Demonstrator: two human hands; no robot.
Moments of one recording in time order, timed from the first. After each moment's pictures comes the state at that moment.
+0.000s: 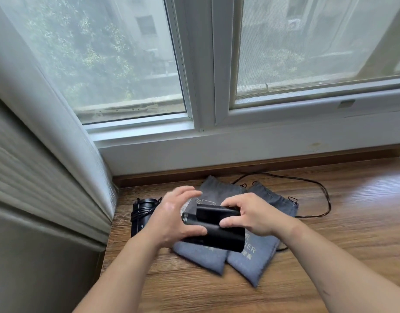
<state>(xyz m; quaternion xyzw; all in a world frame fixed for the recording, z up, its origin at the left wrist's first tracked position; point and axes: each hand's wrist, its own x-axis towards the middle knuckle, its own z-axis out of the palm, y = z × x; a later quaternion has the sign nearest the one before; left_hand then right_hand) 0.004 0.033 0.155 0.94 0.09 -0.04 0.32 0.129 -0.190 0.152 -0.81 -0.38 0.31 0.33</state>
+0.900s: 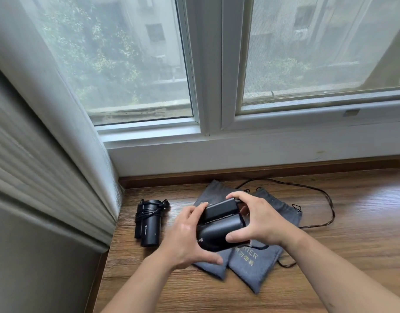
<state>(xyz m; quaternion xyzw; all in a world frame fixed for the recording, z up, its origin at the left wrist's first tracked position) -0.020 0.001 0.132 0.92 0.12 -0.10 0.36 0.120 -0.202 0.157 -0.80 -0.36 0.26 0.40</state>
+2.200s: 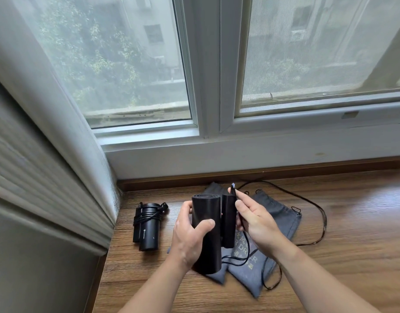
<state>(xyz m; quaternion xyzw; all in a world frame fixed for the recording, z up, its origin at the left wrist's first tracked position) -0.008 -0.029 0.144 0.72 0.28 0.09 0.63 0.107 -0.183 0.118 -0.65 -0.10 0.30 0.69</state>
